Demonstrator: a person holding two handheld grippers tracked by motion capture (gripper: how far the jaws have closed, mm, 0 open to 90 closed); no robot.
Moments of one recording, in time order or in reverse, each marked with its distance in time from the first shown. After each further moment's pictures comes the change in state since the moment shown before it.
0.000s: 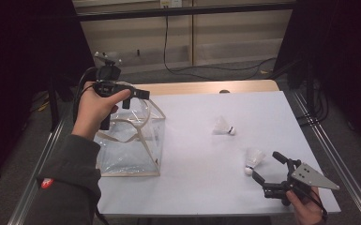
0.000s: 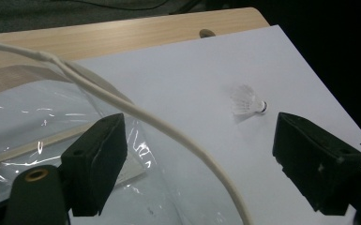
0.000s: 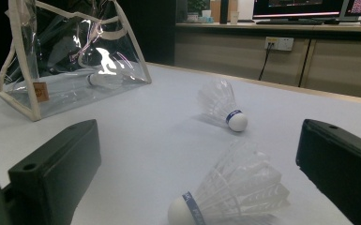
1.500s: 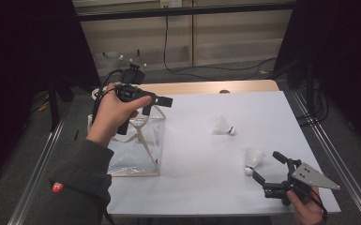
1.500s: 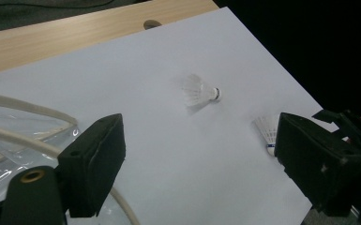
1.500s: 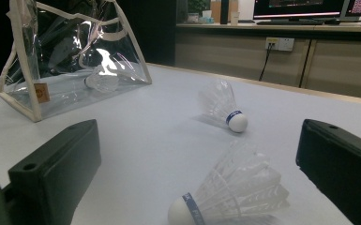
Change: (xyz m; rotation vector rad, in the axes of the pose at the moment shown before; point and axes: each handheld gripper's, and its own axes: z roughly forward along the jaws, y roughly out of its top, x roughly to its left) left arm -0.048 -0.003 0.022 0.032 -0.133 0.114; right arm 0.000 0.001 0.000 -0.003 0.002 0.005
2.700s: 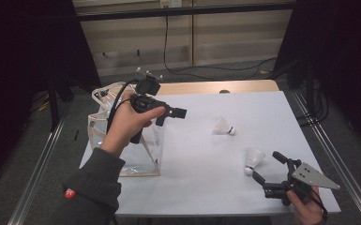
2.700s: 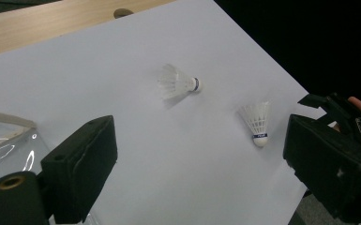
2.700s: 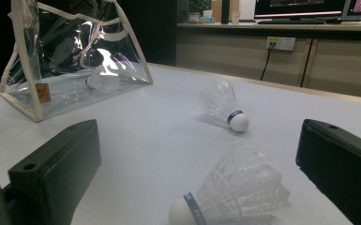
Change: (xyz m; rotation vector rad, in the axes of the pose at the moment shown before) left arm -0.022 -0.014 0.029 0.020 -0.060 0.045; right arm 0.000 0.000 0.000 0.000 0.006 -0.001
